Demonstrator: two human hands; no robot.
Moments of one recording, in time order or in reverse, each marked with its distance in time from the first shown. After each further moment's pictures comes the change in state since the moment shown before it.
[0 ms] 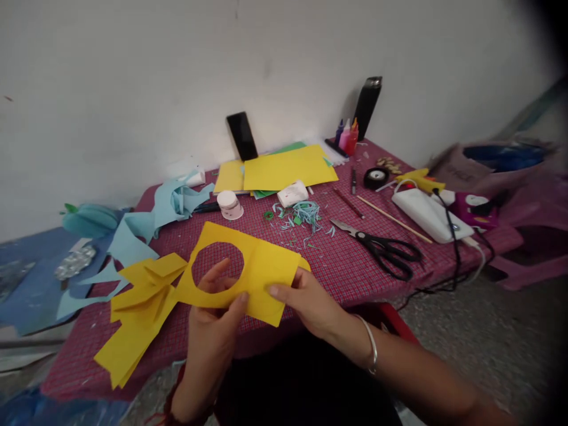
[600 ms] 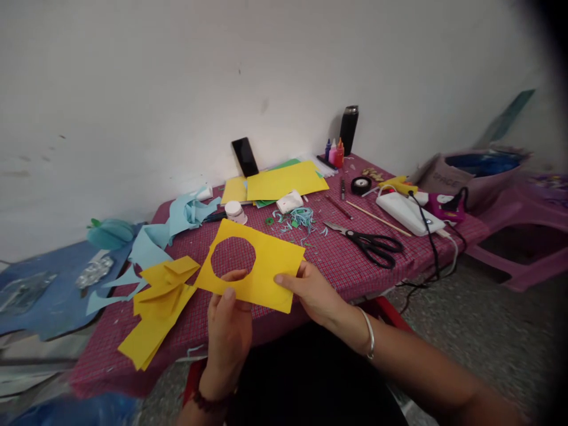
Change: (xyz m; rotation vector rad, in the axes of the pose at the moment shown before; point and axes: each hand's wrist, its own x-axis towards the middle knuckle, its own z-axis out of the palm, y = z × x) left_hand -0.023 -0.002 0.009 -0.405 -0.075 0.082; right_hand -0.021 -0.004 0.009 0.046 0.083 -0.063
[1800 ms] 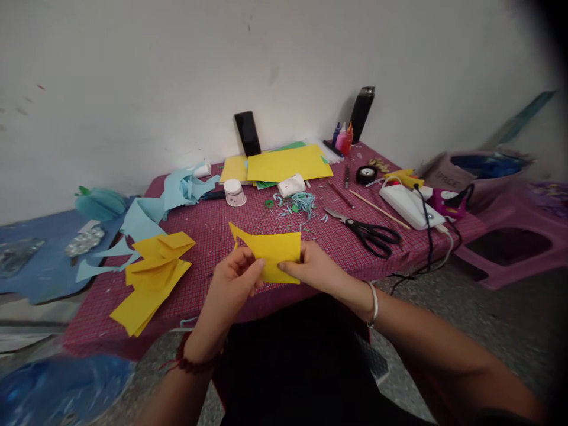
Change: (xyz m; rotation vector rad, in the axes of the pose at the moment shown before) left_hand 0.015 0.011 0.001 0.634 -0.243 -0.137; right_hand 0.007 -0.020 -0.020 -0.703 -0.201 -0.134
